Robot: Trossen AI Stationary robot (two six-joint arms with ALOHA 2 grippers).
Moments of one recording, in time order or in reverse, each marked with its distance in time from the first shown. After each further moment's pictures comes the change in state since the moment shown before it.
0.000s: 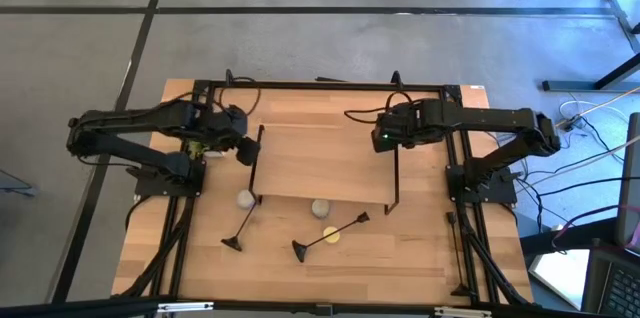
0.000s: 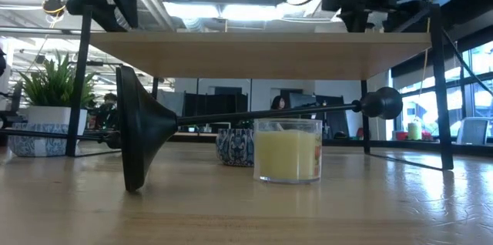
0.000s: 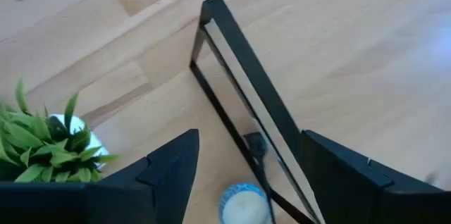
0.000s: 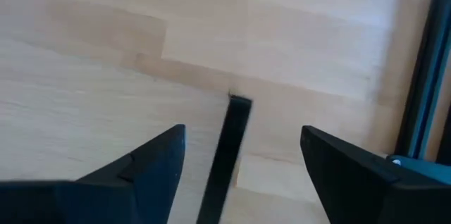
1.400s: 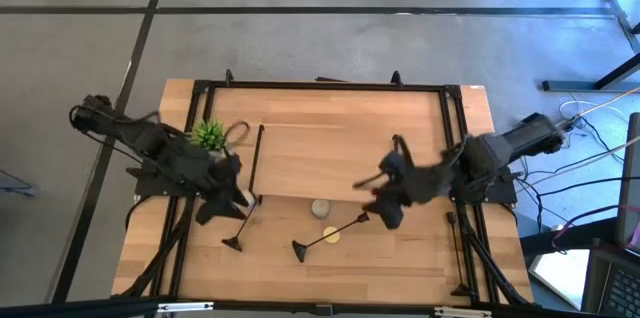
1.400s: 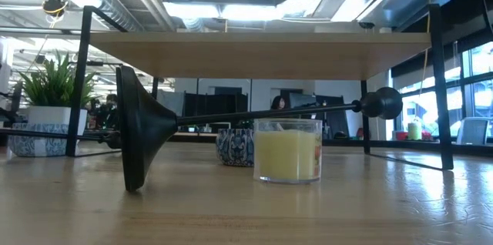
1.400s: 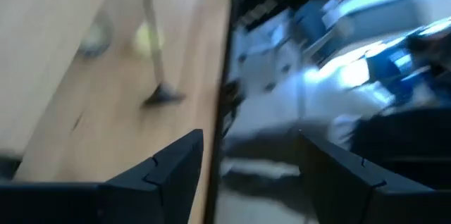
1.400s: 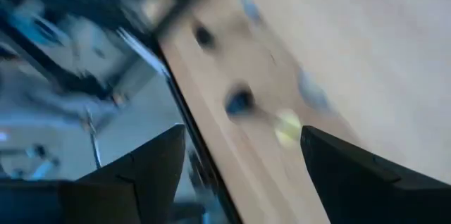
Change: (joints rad) left arm -0.540 -0.075 0.002 0.437 0.273 -0.009; right arm 0.560 0.024 0.303 0.355 -0.091 -0.120
